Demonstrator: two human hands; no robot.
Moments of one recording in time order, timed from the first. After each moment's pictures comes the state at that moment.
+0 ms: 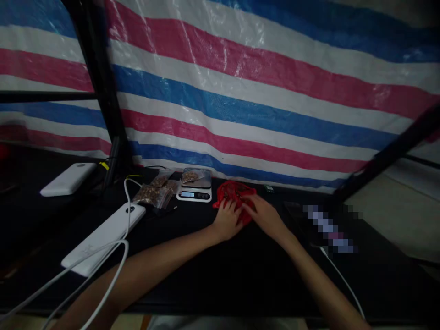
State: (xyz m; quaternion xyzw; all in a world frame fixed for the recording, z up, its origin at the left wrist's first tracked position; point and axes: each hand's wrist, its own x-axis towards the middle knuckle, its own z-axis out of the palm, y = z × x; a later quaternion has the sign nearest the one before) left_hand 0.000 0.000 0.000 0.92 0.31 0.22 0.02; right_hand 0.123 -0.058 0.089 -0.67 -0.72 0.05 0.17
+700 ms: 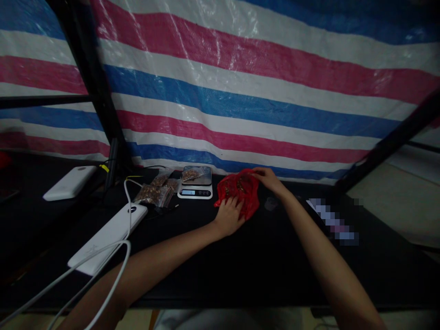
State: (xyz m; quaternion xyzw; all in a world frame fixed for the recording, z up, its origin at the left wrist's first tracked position) left_hand -0.001 -0.002 0.005 0.92 0.32 0.21 0.04; right_hand 0.192 0.040 0.097 -0.64 -0.66 0.16 0.36
